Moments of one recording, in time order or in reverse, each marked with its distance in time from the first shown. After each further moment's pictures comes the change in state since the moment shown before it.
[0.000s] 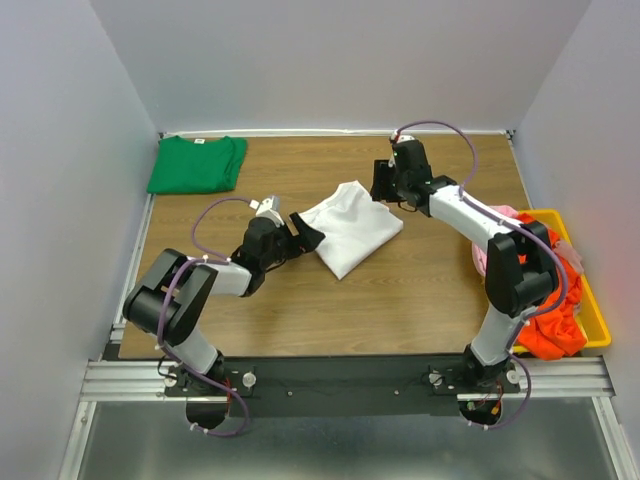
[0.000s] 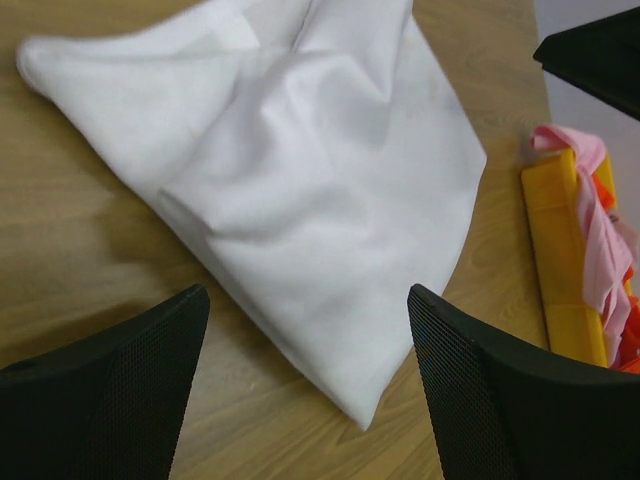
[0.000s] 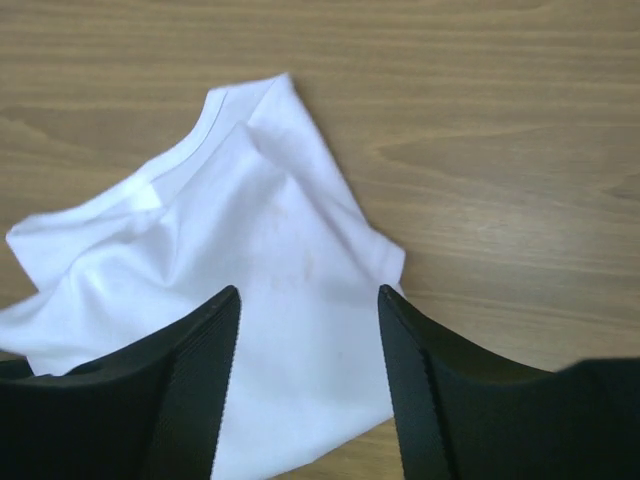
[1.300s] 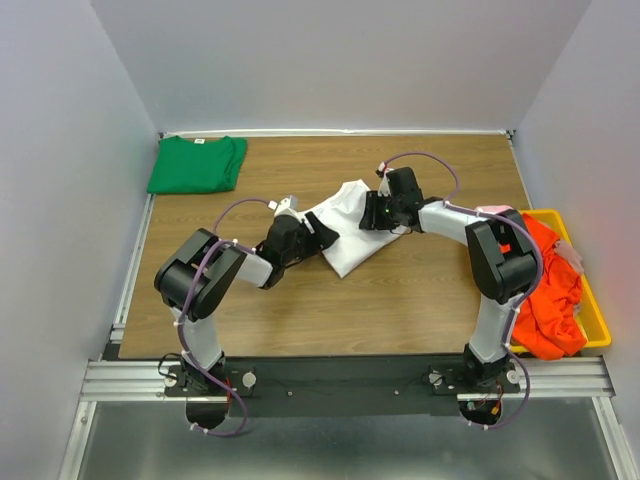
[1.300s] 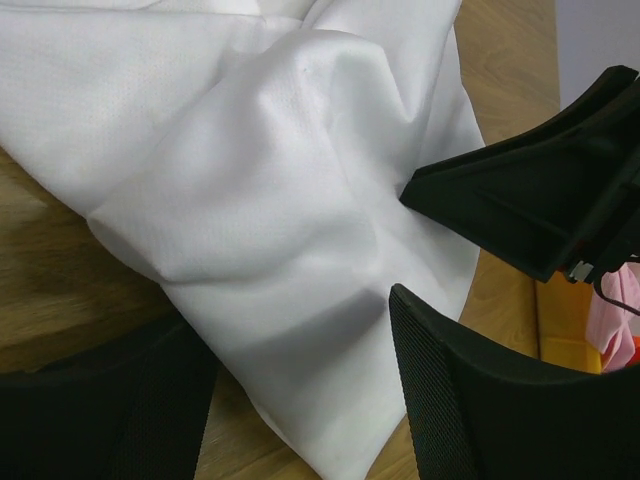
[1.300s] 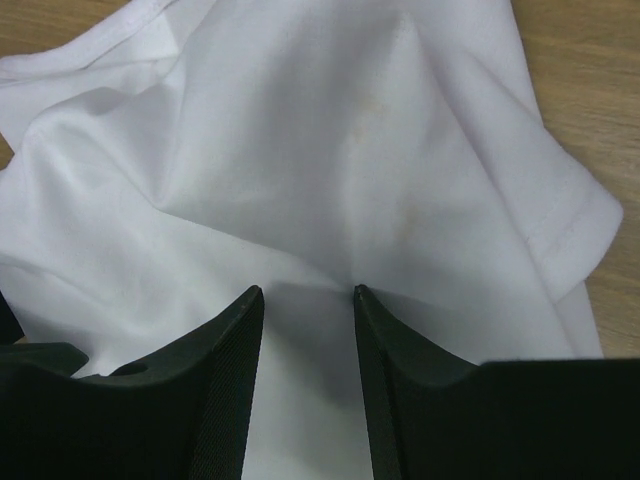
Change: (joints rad) left arm -0.112 0.213 0.119 0.023 -0.092 -0.117; right arm 0.000 0.111 -0.187 0.167 -0.294 0.028
